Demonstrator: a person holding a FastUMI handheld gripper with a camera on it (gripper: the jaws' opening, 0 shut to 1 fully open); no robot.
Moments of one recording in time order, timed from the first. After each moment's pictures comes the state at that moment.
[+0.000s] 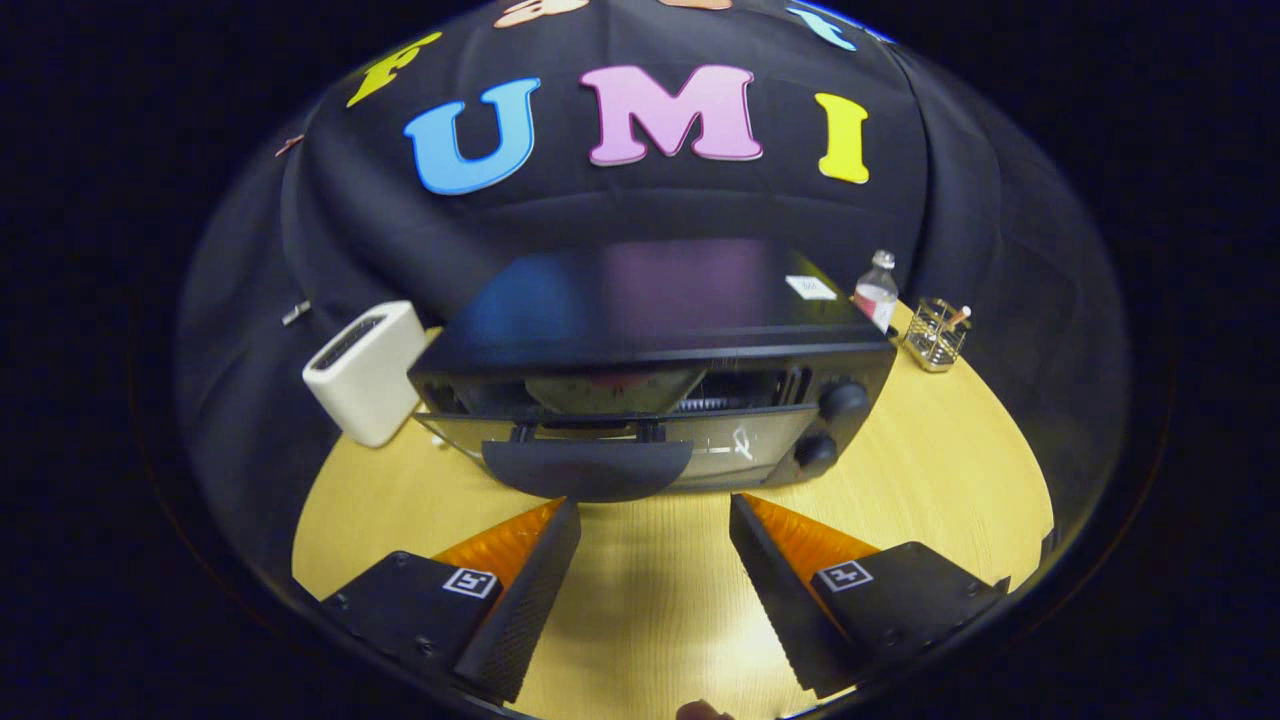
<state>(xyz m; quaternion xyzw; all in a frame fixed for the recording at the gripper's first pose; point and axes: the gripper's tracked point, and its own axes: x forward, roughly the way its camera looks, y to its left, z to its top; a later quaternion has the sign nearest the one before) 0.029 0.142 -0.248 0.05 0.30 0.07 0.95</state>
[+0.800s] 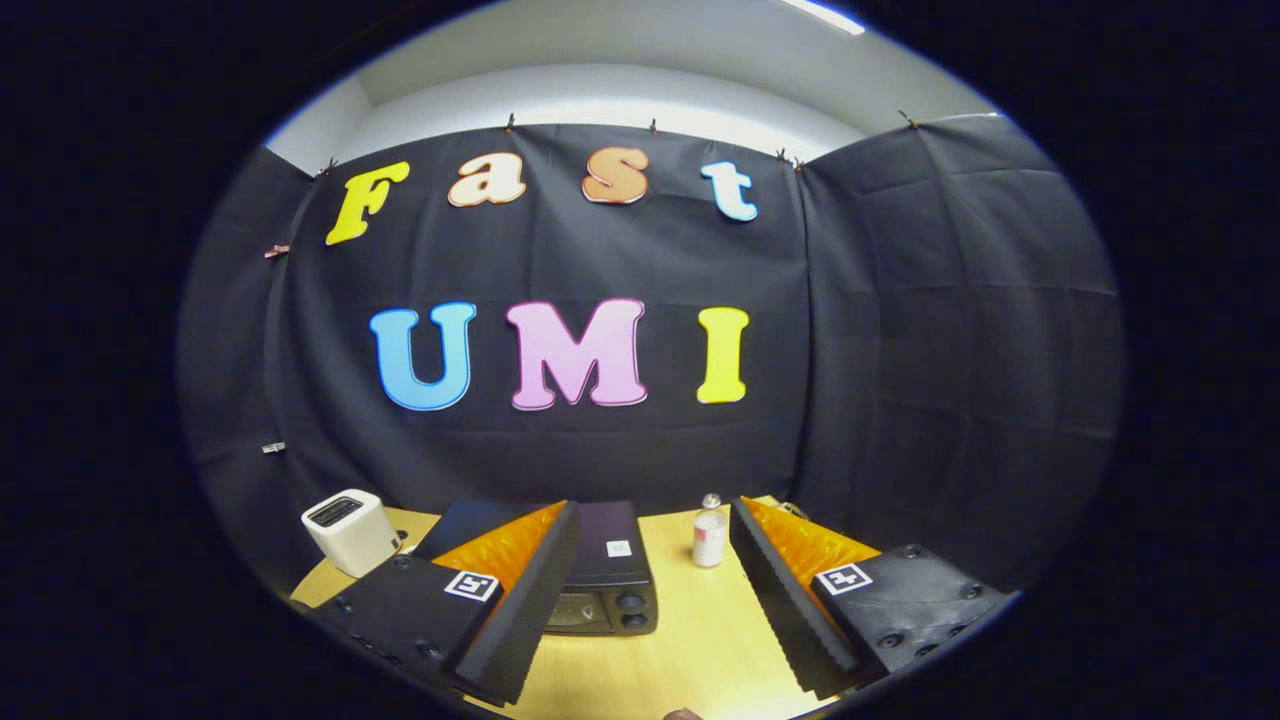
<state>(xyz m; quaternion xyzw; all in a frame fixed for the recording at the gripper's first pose) -0.032 -0.030 -0.004 0.02 0.01 -0.04 1.00</state>
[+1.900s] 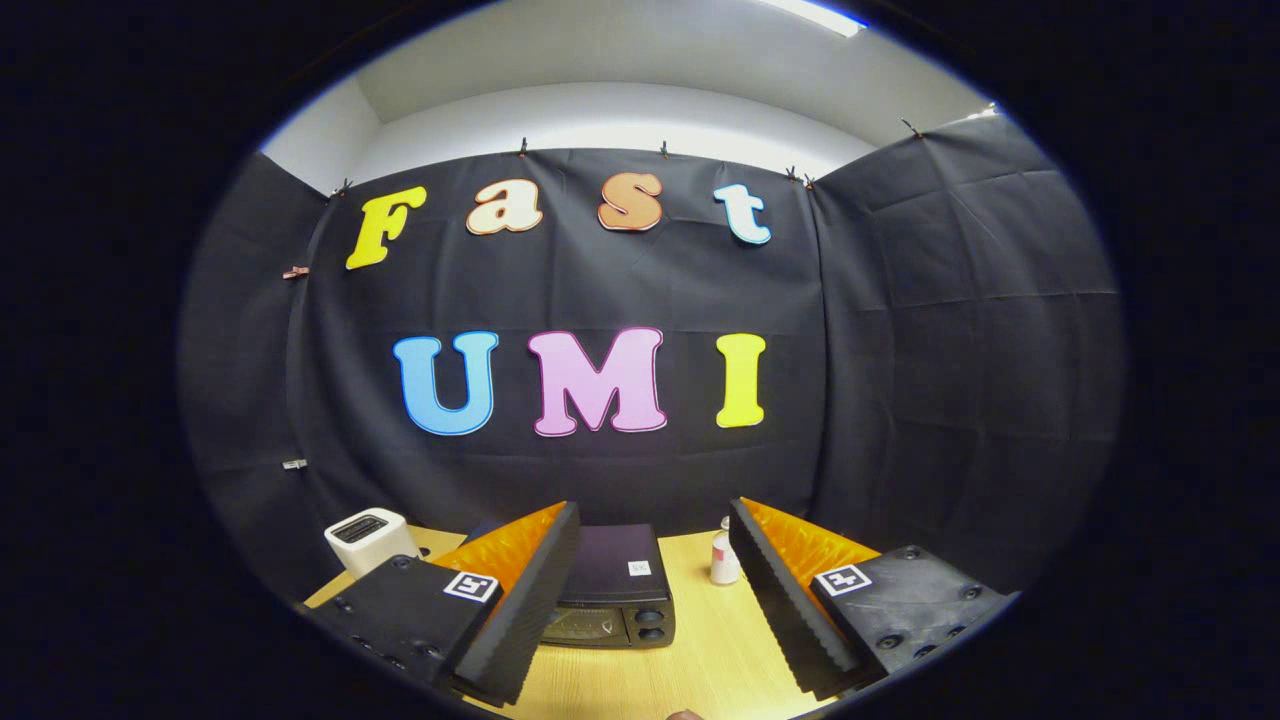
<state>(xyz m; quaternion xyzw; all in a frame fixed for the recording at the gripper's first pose) -0.028 -0.003 0.016 0.04 0.00 0.00 1.00</state>
